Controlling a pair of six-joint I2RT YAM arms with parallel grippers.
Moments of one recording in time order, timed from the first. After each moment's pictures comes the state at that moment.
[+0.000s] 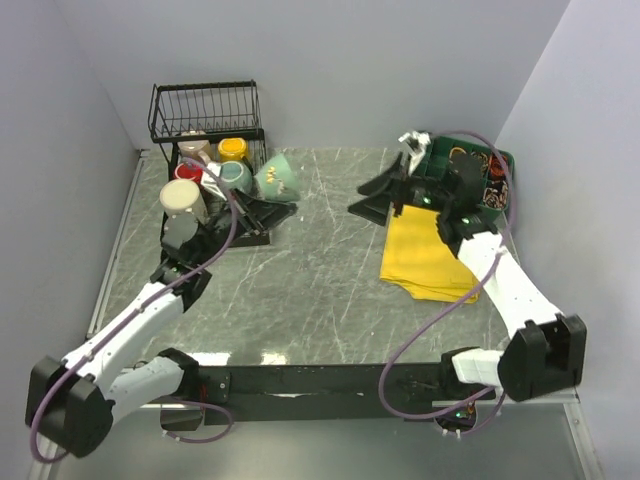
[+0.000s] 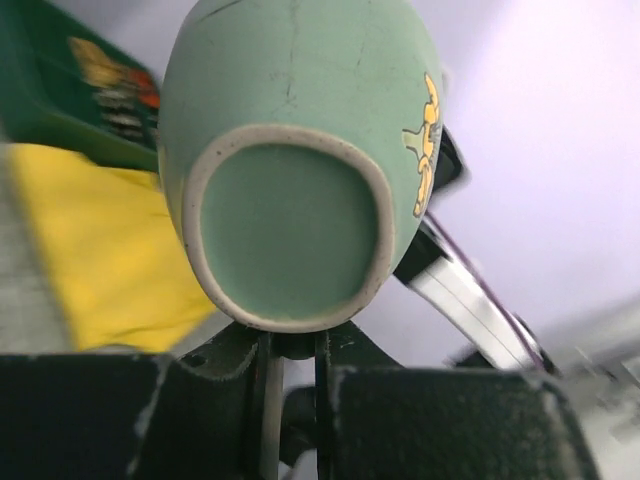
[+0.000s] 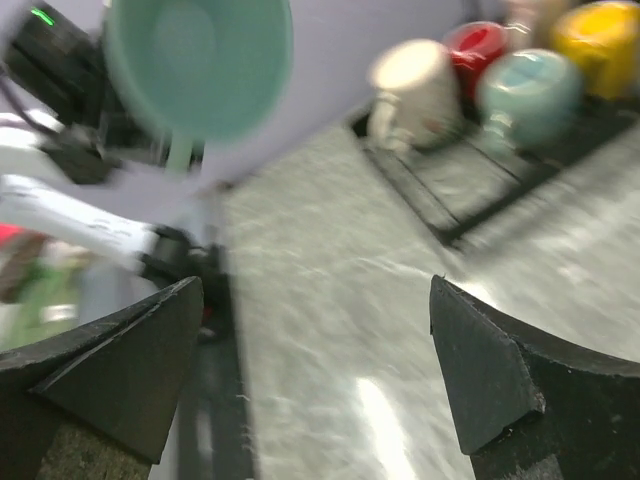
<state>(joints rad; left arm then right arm) -0.48 1.02 0.70 0.62 0.49 -1.17 0.23 1.29 1.07 0.23 -1.06 0.47</state>
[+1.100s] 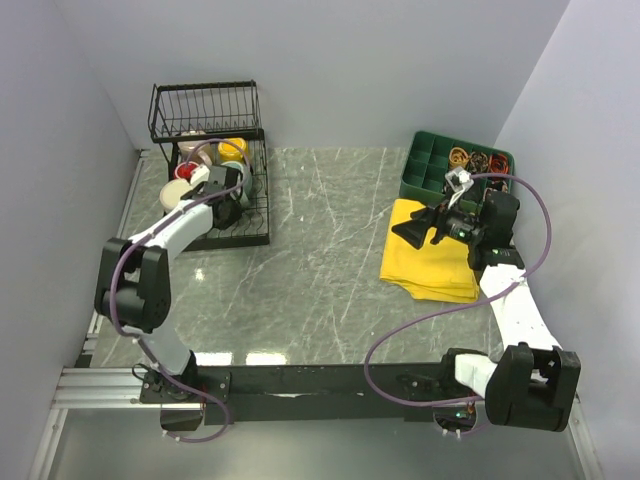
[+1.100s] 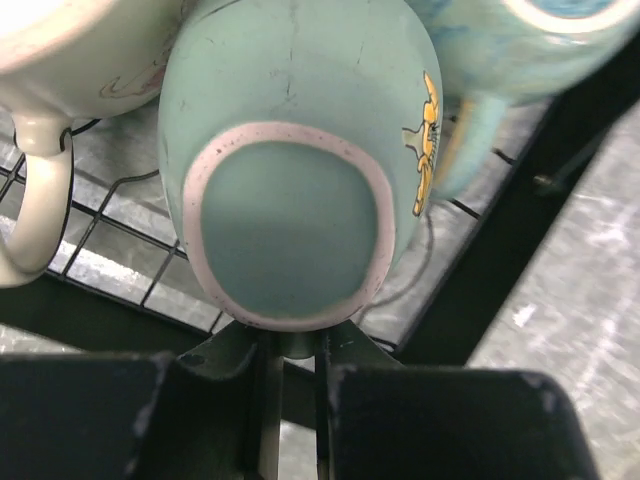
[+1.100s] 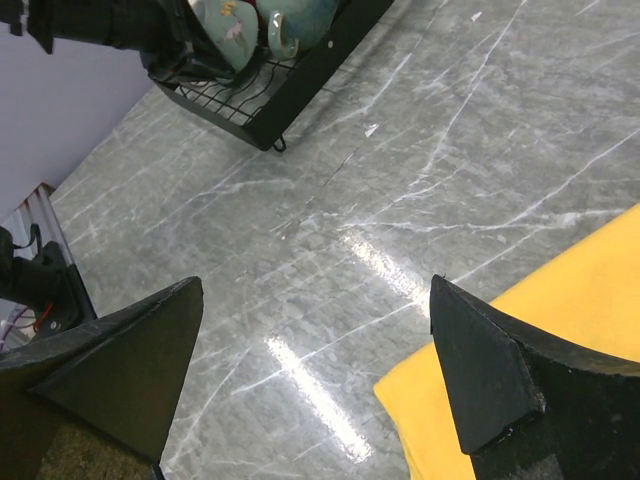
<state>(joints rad) -0.25 1.68 1.20 -0.43 -0.33 -0.88 -0.13 1.10 0.75 0.03 -1.01 0.14</state>
